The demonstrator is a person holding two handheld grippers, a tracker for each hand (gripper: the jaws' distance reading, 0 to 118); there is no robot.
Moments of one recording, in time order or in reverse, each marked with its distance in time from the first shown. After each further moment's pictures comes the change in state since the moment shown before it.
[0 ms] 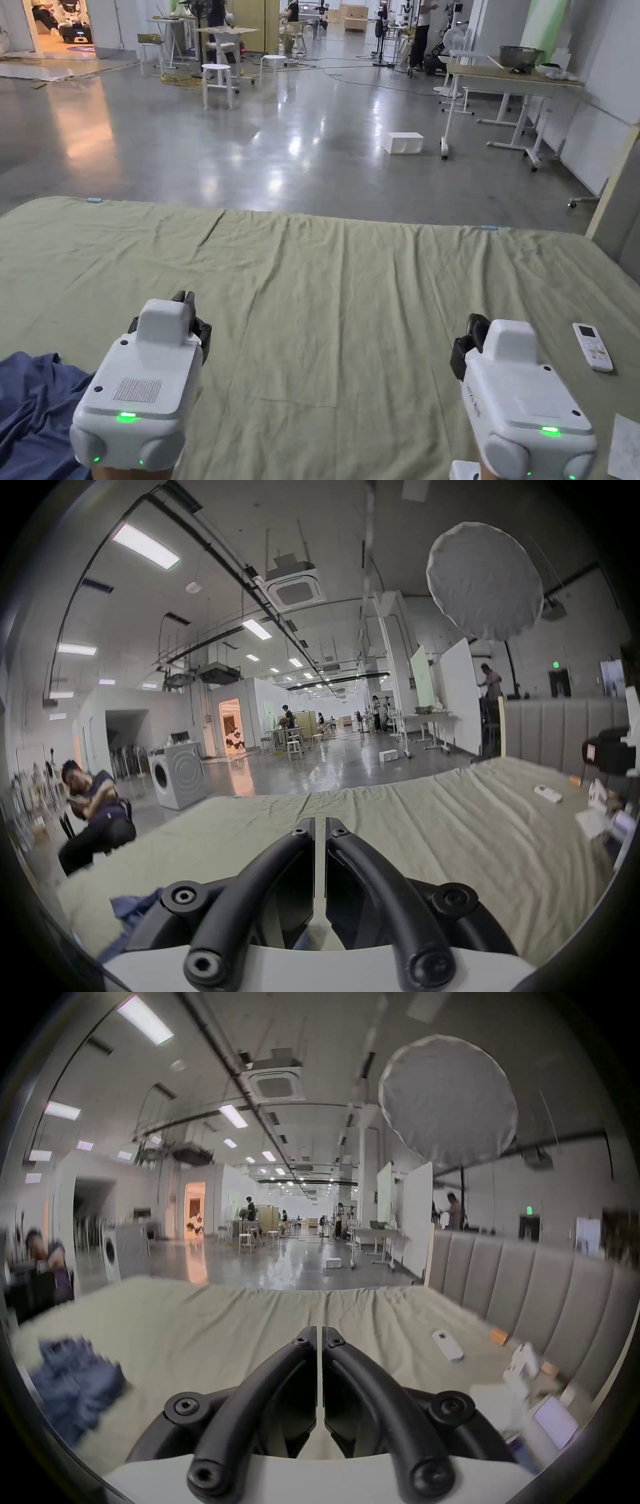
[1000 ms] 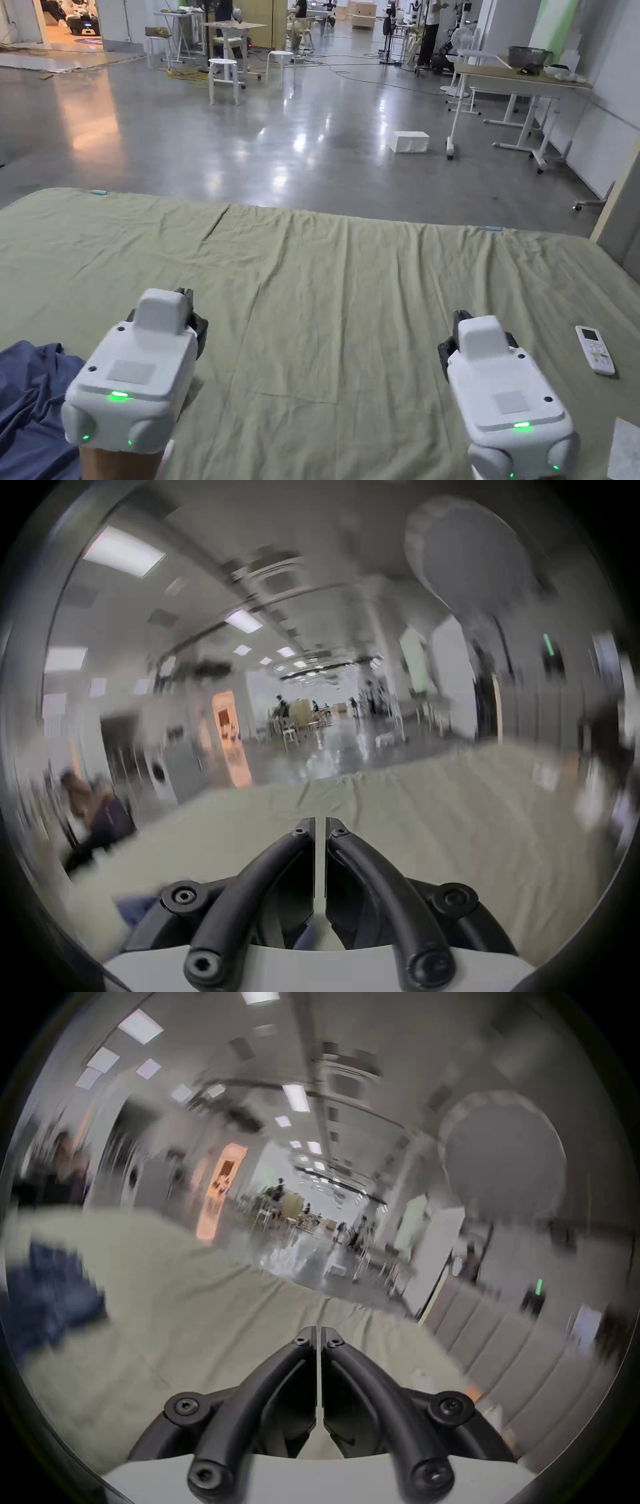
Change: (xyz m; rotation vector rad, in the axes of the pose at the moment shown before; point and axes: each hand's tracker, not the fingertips) left arm -0.014 0.004 -0.005 -0.068 -0.034 0.128; right arm -0.015 0.007 -0.005 0.018 0.067 0.264
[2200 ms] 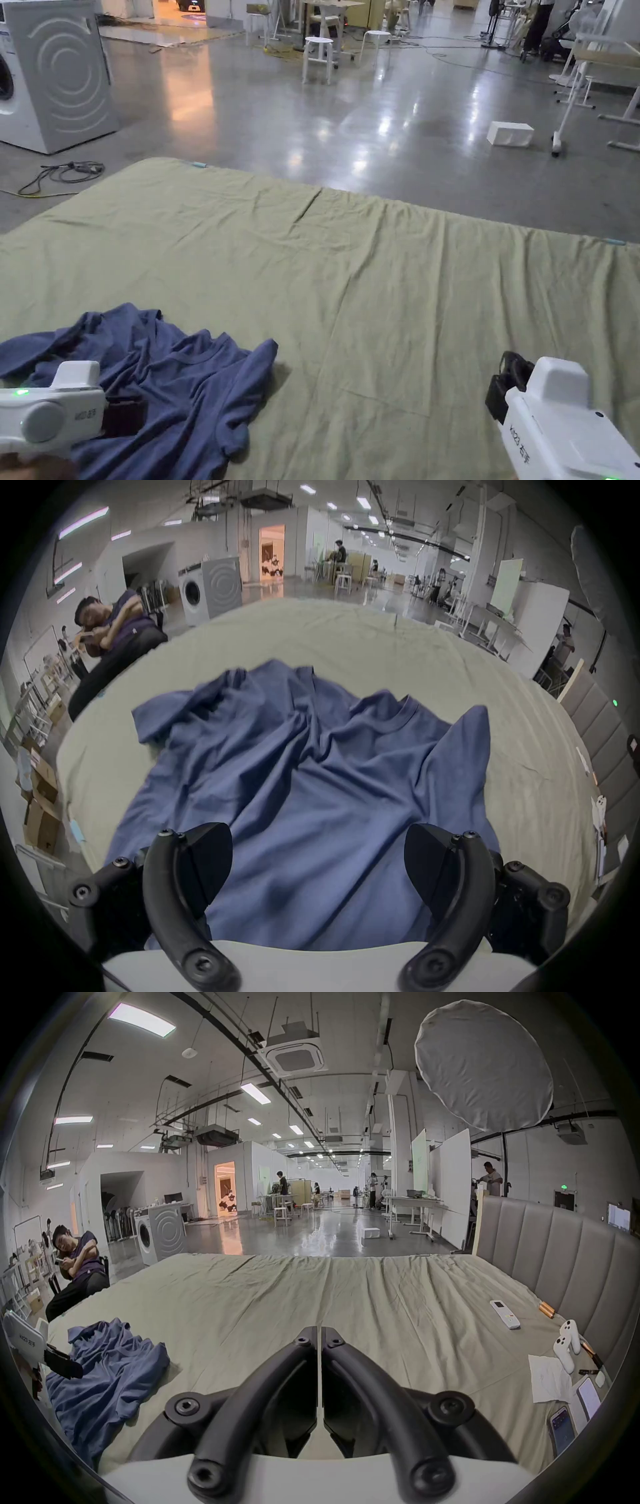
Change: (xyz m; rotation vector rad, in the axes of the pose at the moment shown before) left arm -0.242 -0.135 -0.031 -0.761 0.146 0.154; right arm -0.083 -0.016 -0.020 -0.169 0.134 -0.250
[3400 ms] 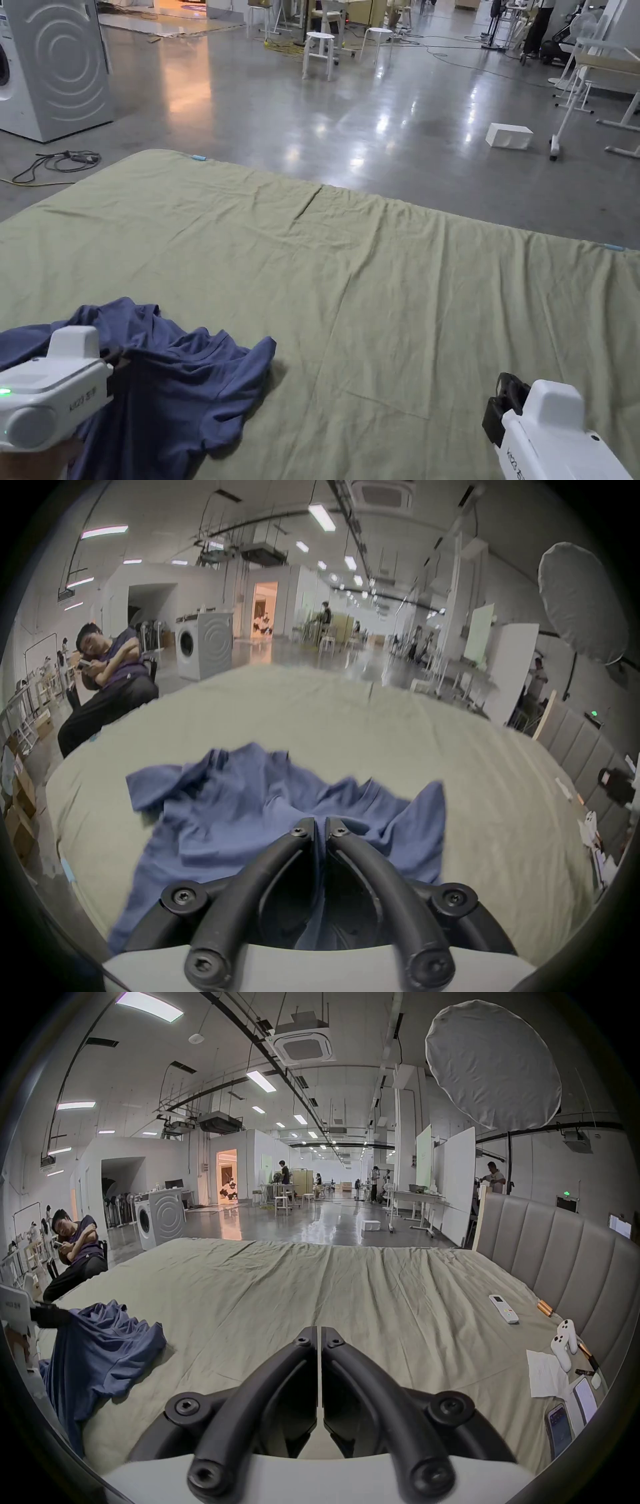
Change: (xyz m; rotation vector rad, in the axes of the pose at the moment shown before) left arm 0.013 0.024 0.040 0.396 -0.087 -0.009; right arm -0.003 -0.015 0.004 -0.039 0.000 0.031
